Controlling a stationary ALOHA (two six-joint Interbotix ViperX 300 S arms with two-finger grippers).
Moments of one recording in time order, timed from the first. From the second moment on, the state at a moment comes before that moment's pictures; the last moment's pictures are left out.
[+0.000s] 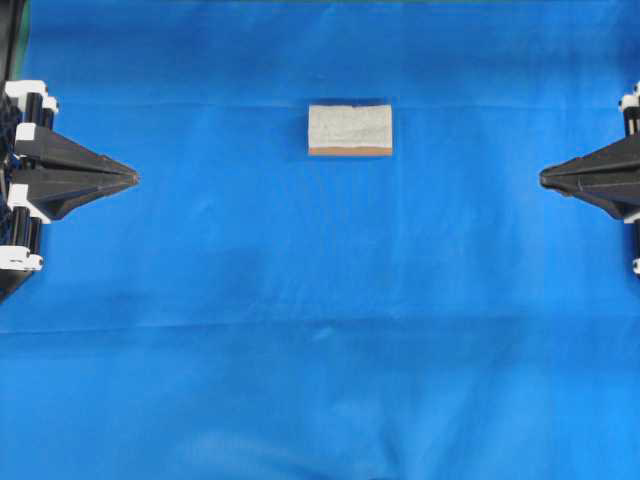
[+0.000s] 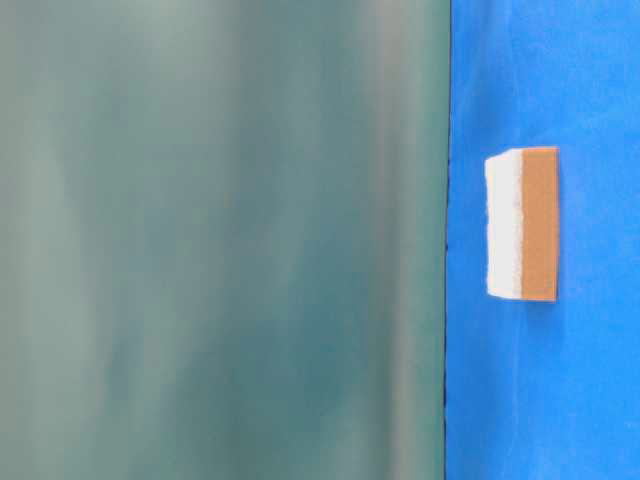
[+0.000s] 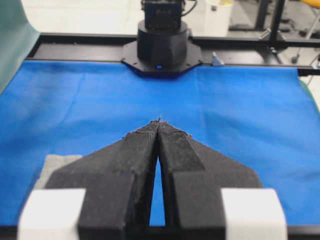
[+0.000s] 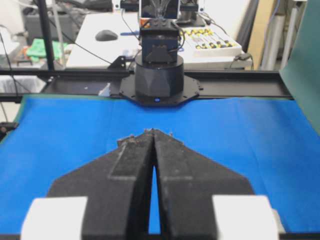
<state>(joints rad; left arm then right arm) 0.00 -0.97 1.18 0.00 -0.29 0.00 0.00 -0.96 1.18 0.00 -0.29 0.00</state>
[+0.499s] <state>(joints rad) 0.12 -0.83 1.13 -0.03 -0.29 0.01 0.00 -0.95 1.17 0.00 -0.25 0.00</state>
